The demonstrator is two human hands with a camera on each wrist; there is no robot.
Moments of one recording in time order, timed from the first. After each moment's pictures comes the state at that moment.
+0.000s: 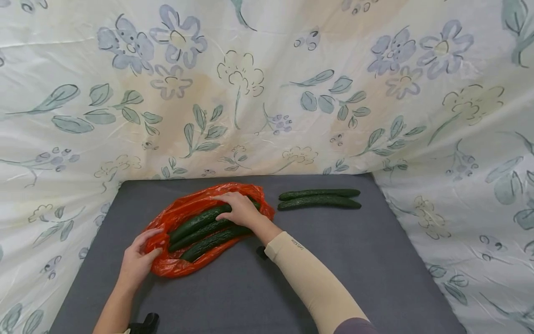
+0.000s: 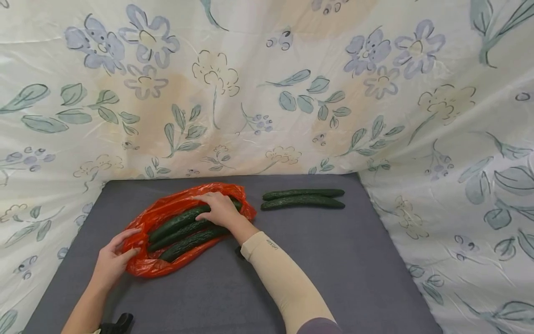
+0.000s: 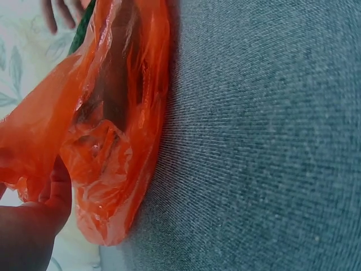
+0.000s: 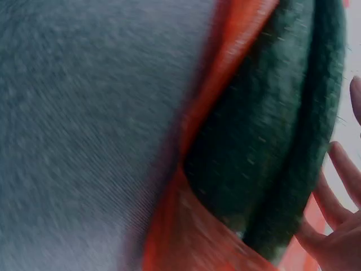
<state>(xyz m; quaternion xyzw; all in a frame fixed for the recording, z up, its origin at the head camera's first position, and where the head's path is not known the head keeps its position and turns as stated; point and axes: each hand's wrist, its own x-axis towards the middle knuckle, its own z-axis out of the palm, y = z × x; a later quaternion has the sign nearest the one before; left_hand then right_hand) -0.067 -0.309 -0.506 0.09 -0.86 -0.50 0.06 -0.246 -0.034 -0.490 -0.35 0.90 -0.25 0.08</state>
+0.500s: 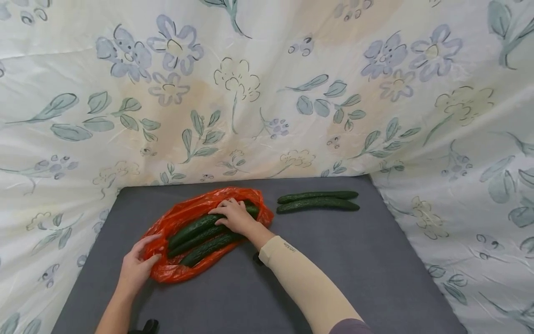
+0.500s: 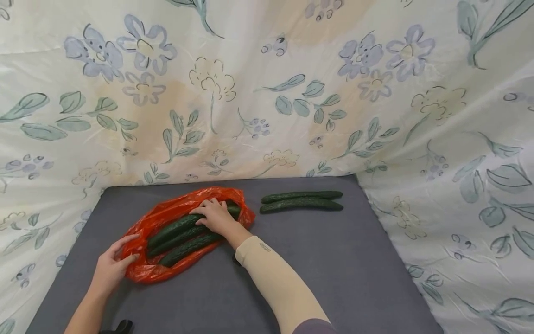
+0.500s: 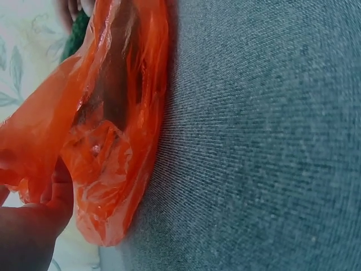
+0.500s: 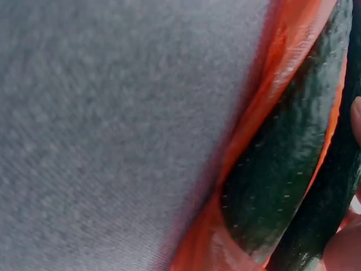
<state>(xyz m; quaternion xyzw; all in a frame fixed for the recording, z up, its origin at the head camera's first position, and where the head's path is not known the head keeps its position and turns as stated) -0.065 -0.310 -0.504 0.11 -0.86 -0.50 0.04 -0.242 -0.044 -0.507 -0.37 0.91 -0.18 0.06</state>
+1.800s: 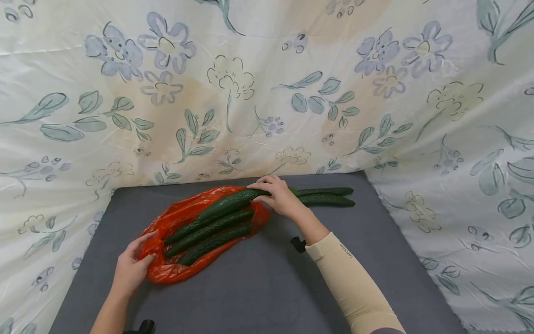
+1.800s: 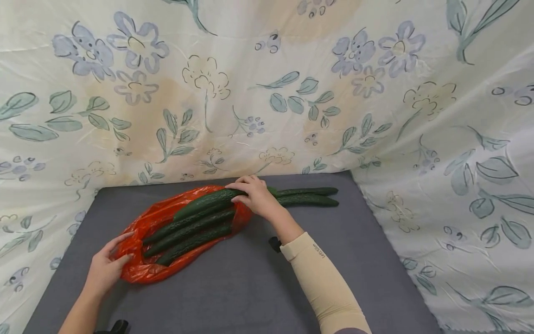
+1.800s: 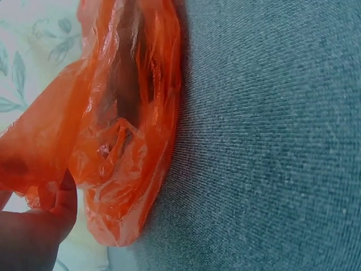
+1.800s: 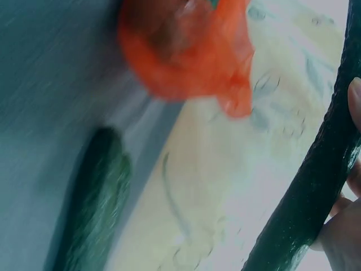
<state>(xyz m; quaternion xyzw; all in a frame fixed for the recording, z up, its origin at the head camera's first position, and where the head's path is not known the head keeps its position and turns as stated) -0.065 -0.309 -0.498 0.12 -0.87 -0.48 0.02 -0.244 0.093 -0.430 -0.38 0.87 -0.32 -0.04</state>
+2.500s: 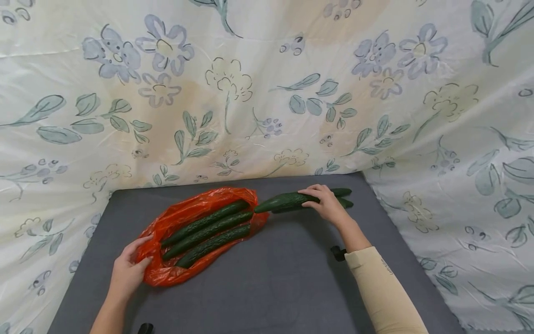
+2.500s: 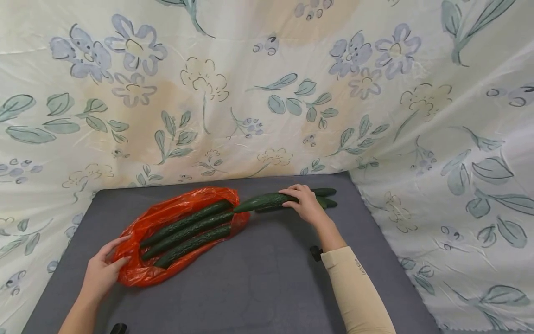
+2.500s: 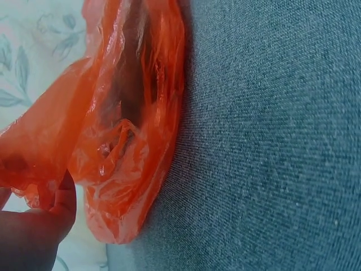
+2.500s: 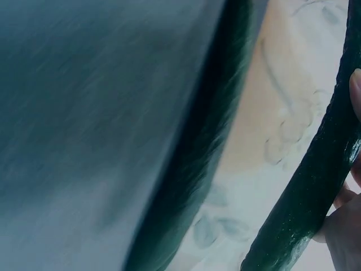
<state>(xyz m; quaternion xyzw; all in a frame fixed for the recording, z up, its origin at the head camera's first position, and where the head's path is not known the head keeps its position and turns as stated) -0.064 -0.310 -0.497 0.13 -0.87 -0.48 0.01 -0.245 0.226 -0.472 -0.25 0.91 -0.32 -0.04</state>
